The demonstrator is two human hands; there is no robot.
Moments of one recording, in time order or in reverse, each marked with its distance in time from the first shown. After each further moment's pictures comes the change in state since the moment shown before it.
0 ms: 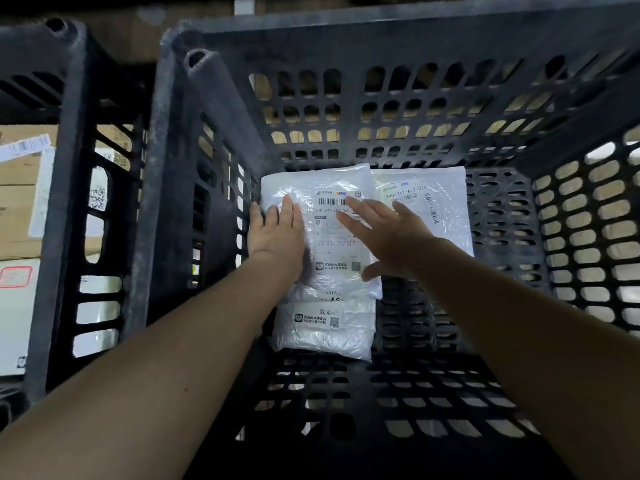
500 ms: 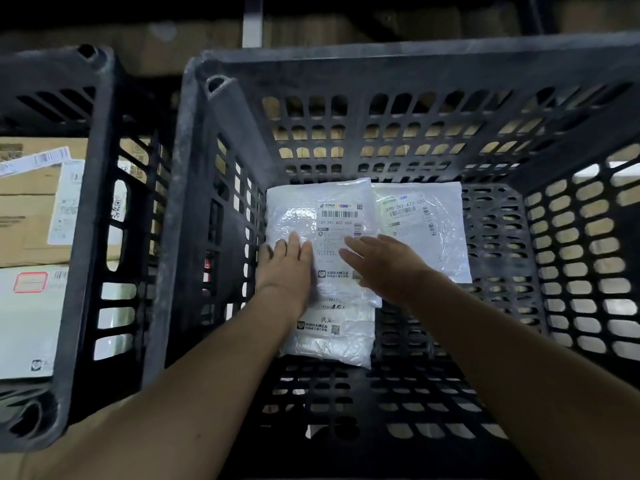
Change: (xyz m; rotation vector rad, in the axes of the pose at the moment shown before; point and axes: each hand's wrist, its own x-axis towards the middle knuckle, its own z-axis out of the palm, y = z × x) left_hand -0.018 0.010 0.022 -0.199 0.008 0.062; right_hand -0.009 -0.021 0.007 0.055 0.087 -0.107
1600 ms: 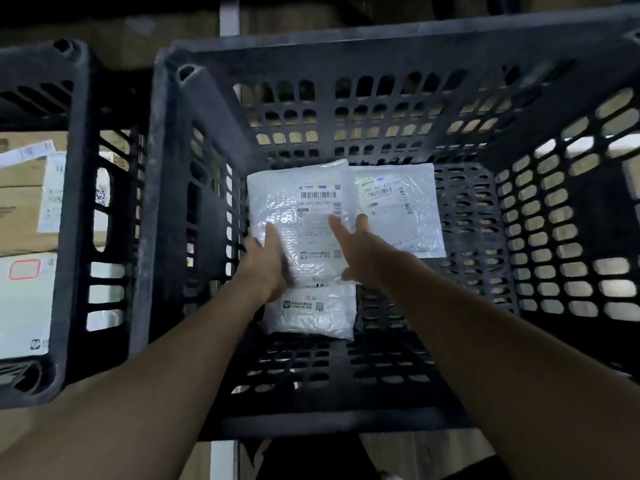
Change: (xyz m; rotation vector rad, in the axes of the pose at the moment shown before) left_hand -0.016 -0.004 0.008 -0.580 -0.018 -0.180; right_hand -0.013 -0.011 0.002 0.444 -0.088 0.314
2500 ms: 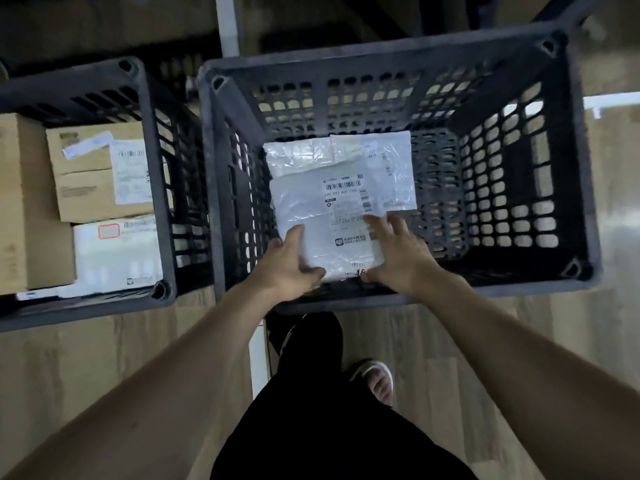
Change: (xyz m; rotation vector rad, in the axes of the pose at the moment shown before) left_hand -0.147 0.005 -0.045 -0.215 -0.187 0.155; right_hand -0.160 -0.021 -0.050 0.254 -0.047 0.216
